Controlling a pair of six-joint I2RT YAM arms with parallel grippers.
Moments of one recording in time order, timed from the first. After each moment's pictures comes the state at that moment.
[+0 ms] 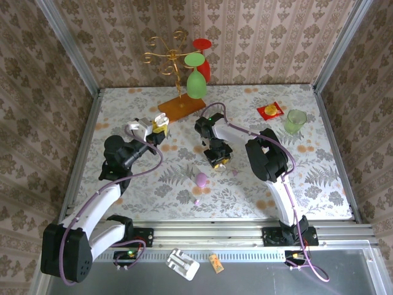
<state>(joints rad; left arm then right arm) -0.29 0.99 0.52 0.53 0.52 0.02 0.62 2.26 1.79 -1.27 0.03 0.16</state>
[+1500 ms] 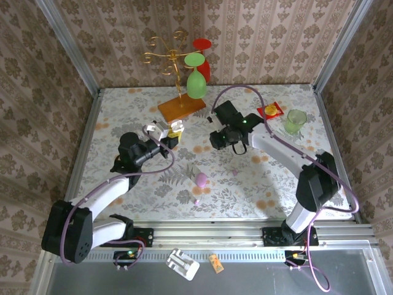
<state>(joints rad) -0.40 1.17 0.53 0.60 0.56 0.06 0.59 1.65 1.42 -0.75 -0.04 0.17</state>
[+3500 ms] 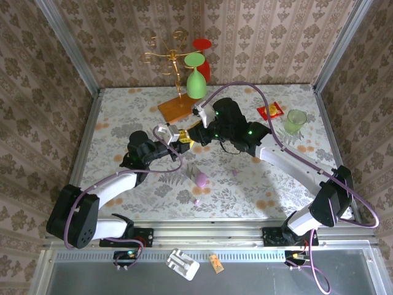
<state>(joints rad) -0.49 1.29 0.56 0.72 0.74 0.04 0.71 1.52 1.38 -0.37 -0.26 0.11</state>
